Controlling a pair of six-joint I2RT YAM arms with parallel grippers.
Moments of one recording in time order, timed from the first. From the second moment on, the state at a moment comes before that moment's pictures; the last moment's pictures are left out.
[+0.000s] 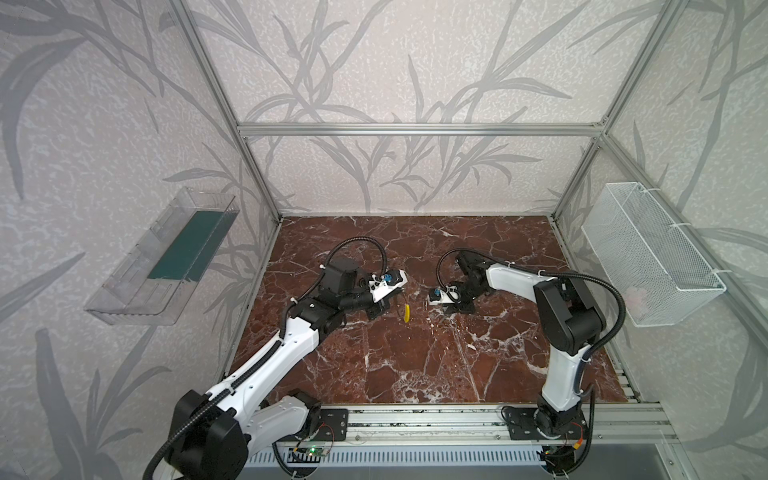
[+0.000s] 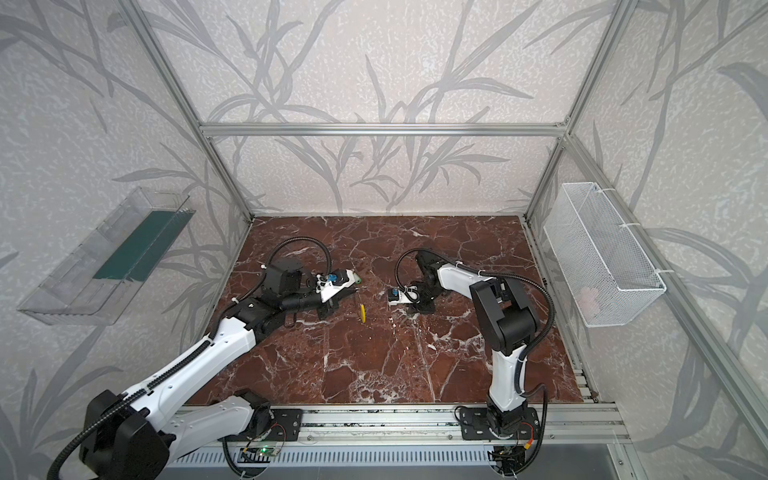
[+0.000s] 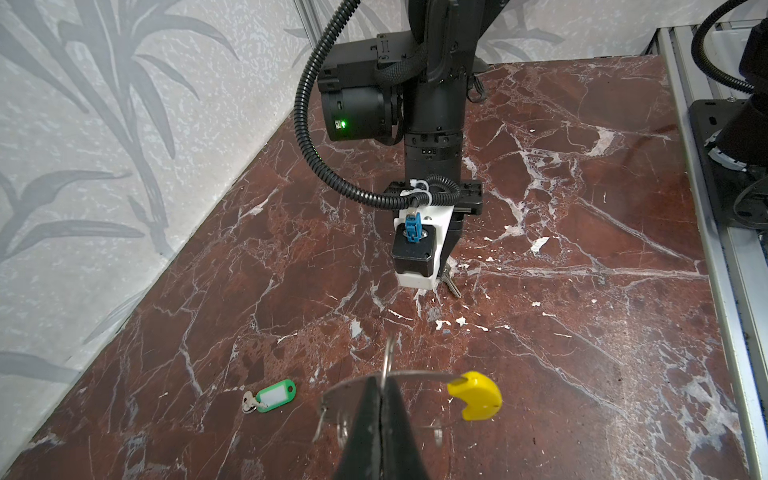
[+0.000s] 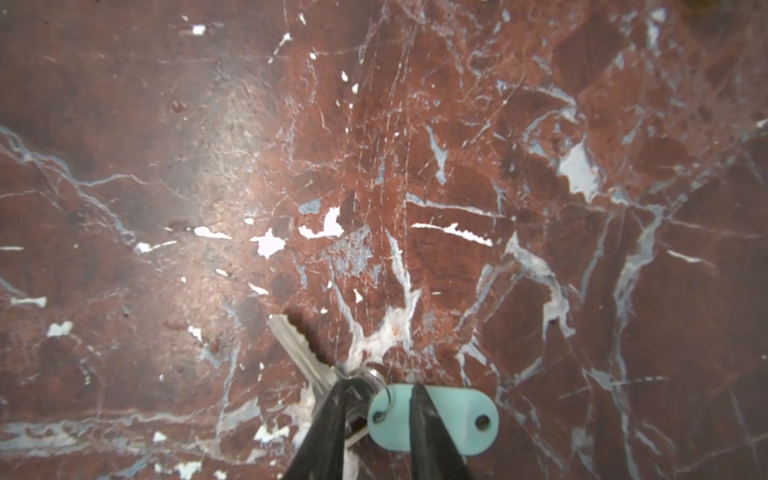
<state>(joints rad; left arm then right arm) -0.45 1.11 0.81 -0.24 0.53 0.58 0.43 1.95 1.23 -0.64 -0.46 -1.25</state>
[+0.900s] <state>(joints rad) -0.44 1.14 0.81 -0.21 0.54 0.56 0.46 1.77 1.10 -0.48 -0.40 -0.86</state>
